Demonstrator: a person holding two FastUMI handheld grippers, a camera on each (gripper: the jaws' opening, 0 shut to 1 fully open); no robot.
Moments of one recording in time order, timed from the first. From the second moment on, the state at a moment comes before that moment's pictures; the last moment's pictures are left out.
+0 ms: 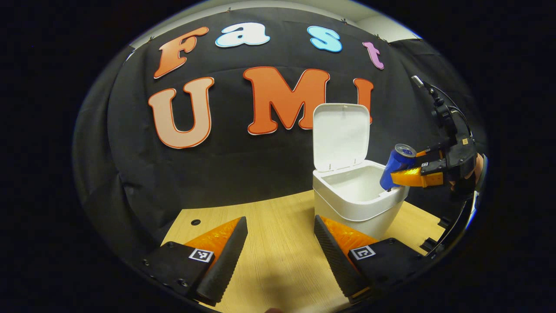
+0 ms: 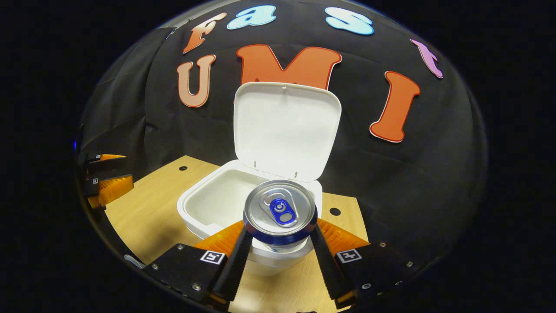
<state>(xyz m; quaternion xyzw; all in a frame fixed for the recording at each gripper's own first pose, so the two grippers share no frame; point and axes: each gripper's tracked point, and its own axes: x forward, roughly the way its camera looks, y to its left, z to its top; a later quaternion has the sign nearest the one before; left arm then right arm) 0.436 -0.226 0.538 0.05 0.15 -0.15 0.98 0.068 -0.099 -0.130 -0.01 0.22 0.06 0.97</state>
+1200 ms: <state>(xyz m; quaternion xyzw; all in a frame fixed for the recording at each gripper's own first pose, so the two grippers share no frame) 0.428 -0.160 0.533 0.03 0.14 -0.11 0.98 0.114 -0.117 0.000 -0.05 0.11 0.03 0.99</state>
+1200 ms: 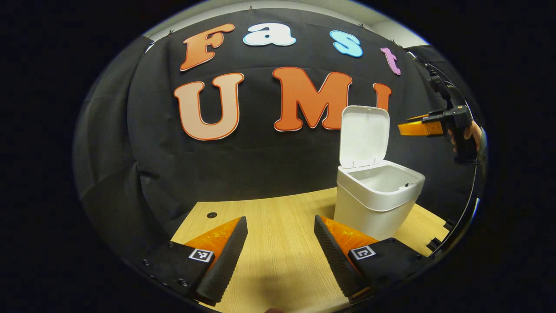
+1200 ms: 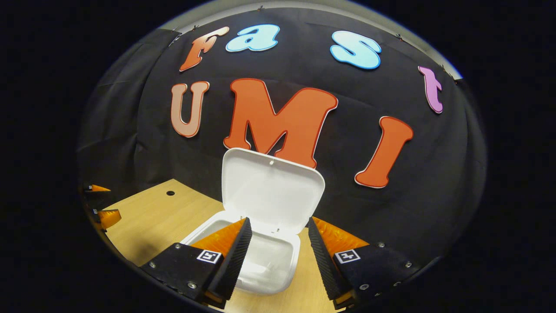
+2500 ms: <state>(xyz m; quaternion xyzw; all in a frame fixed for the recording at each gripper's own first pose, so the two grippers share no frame) 0.411 -0.059 0.520 0.02 0.15 0.00 0.99 0.234 -0.083 0.067 -0.04 0.07 0.03 1.00</state>
